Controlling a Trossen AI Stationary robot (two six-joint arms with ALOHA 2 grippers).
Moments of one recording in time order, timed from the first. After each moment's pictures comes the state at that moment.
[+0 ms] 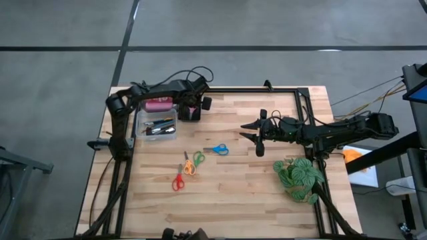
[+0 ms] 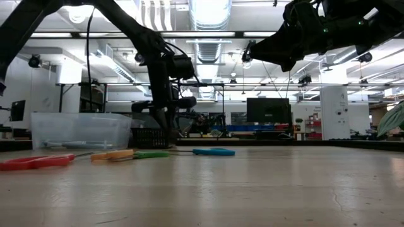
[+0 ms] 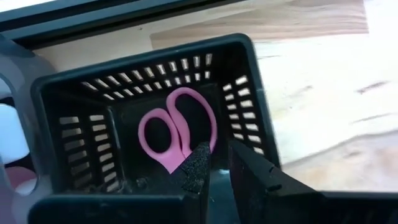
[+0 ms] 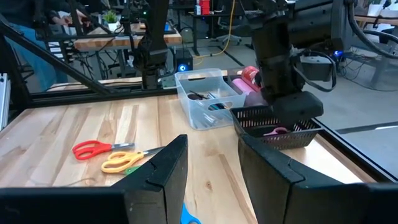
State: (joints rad) left arm 0.58 1.95 1.39 -0.69 -0.20 -0.71; right arm -0.07 1.12 0.40 0.58 0.11 0.07
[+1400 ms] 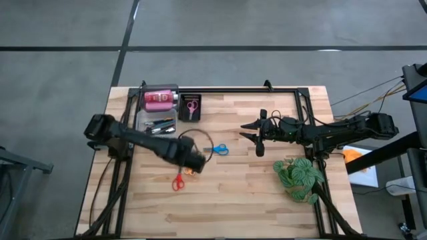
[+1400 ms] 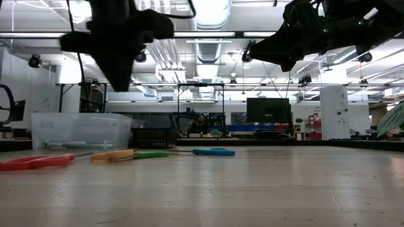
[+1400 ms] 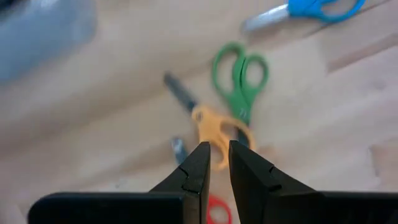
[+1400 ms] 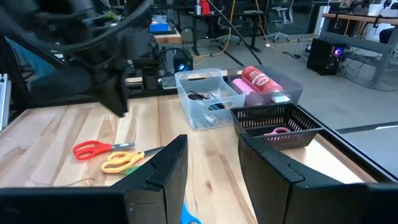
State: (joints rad) left arm -0.26 1.73 1.35 -1.16 -0.25 -1.42; right arm -0.07 1.12 0.40 0.58 0.11 0.07
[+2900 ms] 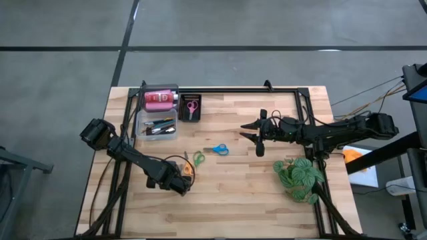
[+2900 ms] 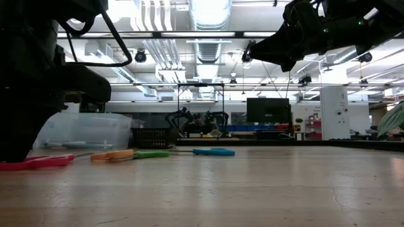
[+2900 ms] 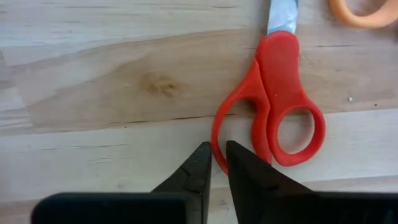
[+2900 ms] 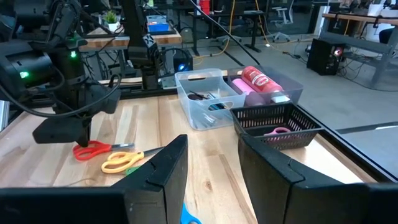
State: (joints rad) left arm -0.49 1.73 0.94 -0.74 0.06 -1.99; right arm -0.07 1.12 0.40 0.58 0.11 0.07
